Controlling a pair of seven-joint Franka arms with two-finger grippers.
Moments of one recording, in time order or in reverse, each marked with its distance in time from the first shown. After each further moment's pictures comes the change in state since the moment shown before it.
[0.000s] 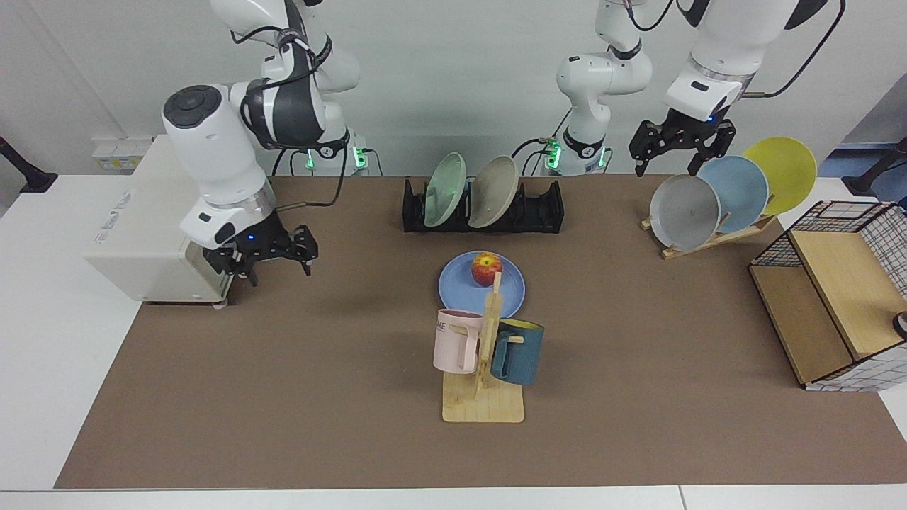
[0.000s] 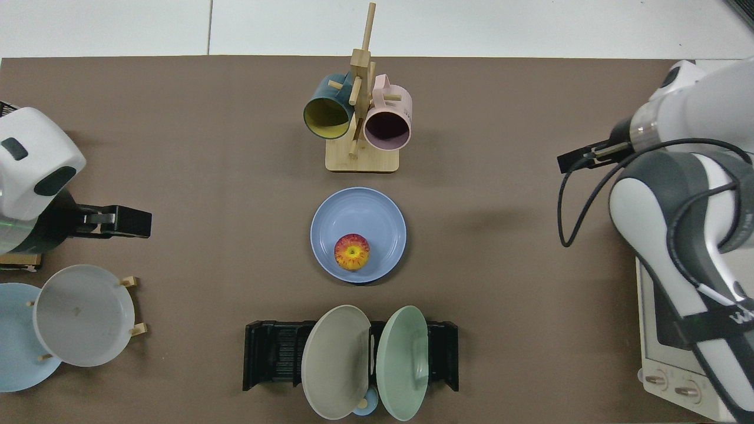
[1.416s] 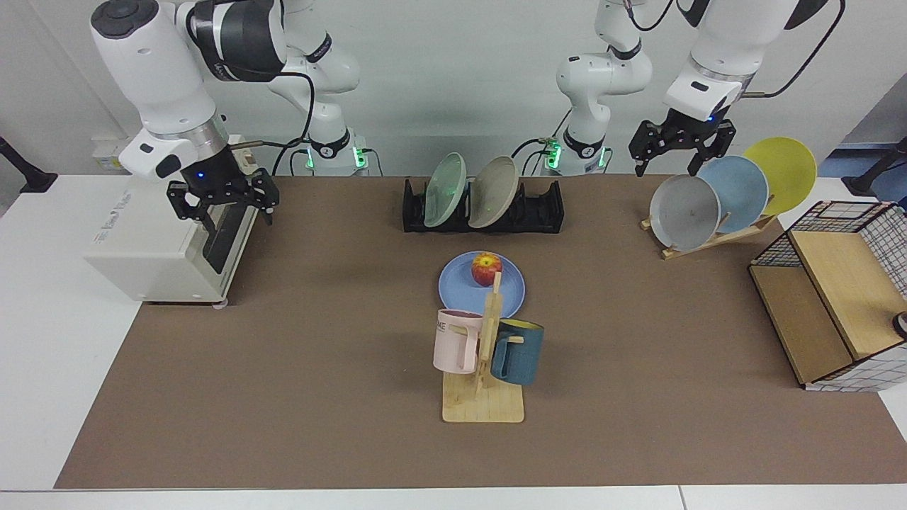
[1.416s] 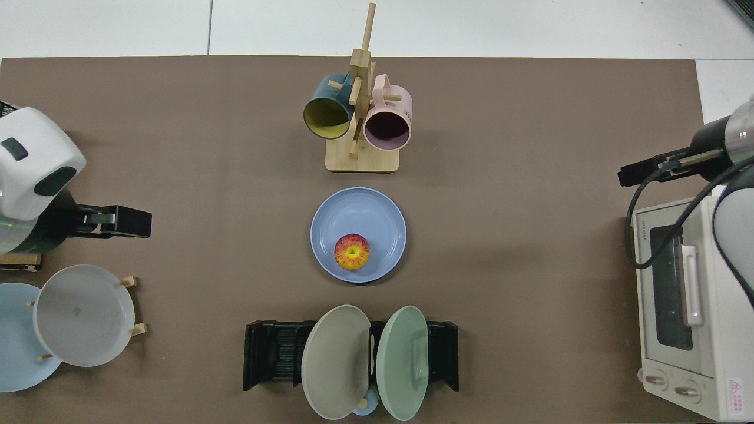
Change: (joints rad) left arm 0.000 0.000 0.000 0.000 0.000 0.000 0.000; right arm -0.045 -0.096 0.013 0.102 -0.025 -0.237 0.020
